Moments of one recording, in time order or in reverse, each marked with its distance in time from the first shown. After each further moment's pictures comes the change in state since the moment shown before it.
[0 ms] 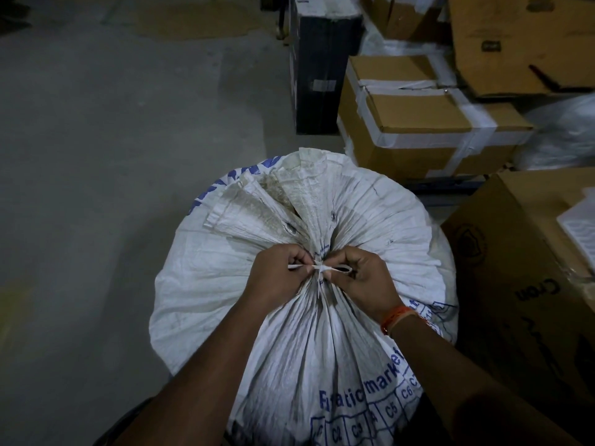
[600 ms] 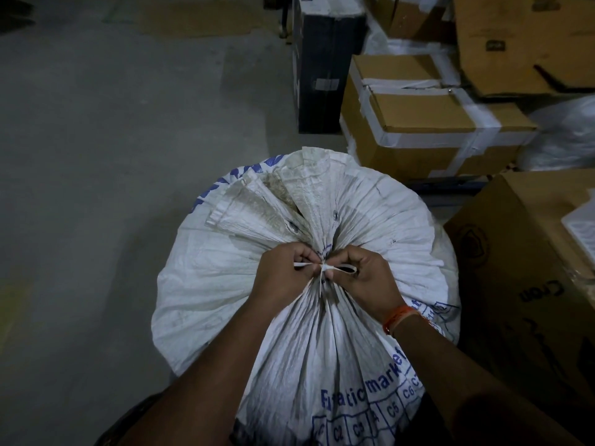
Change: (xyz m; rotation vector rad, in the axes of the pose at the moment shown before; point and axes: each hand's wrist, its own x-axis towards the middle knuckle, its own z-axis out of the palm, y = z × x) left_hand -0.003 0.005 0.007 -0.079 0.043 -0.004; right_hand 0.000 -0.002 0.000 -0.003 0.008 0.015
